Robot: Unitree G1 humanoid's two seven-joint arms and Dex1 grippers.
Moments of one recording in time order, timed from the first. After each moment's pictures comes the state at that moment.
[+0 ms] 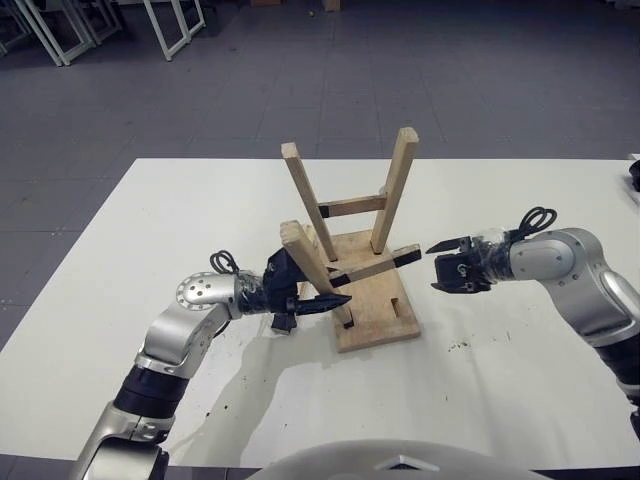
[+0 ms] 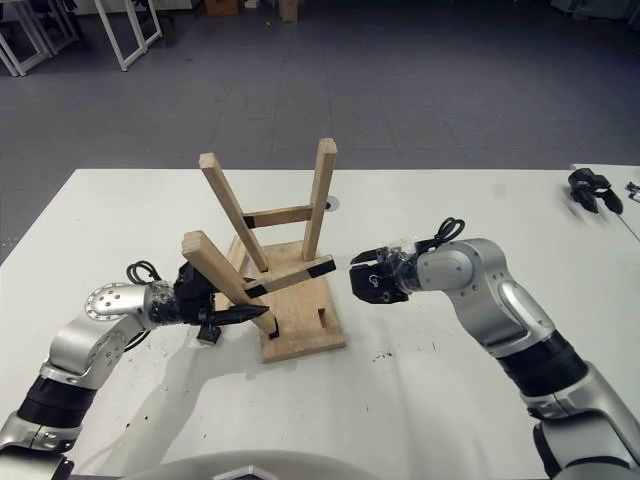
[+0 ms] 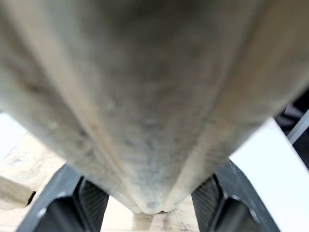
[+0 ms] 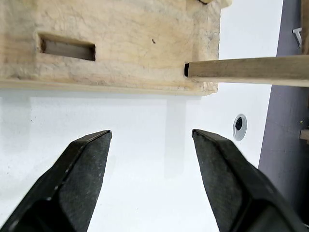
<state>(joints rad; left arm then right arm) -0.16 0.60 -0.22 -0.14 -0.44 0.25 -1.08 -0.42 -0.86 0.40 -0.21 -0.28 0.16 1.09</state>
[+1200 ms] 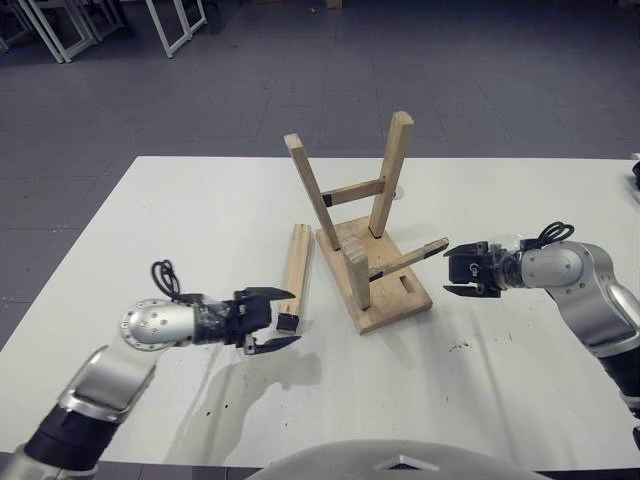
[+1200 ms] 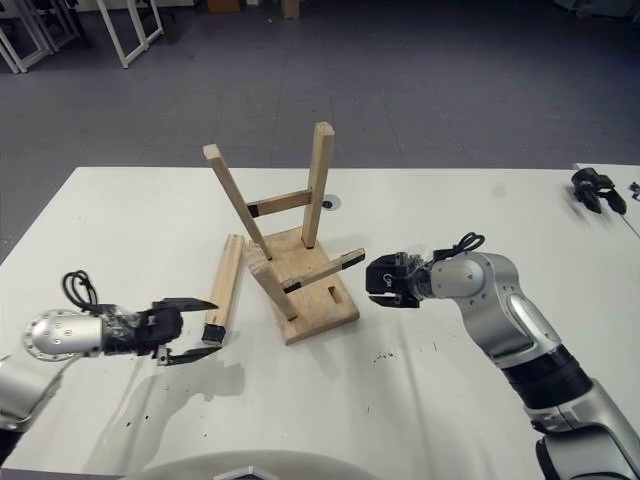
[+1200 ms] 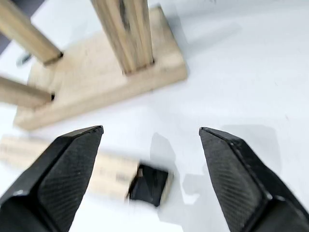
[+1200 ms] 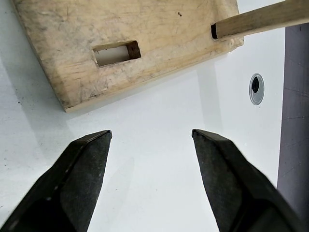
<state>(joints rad) 0.11 0.92 -0.05 -0.34 -0.27 0.16 -1.00 -0.33 -0.86 0.34 -0.21 -0.28 0.27 1.04</state>
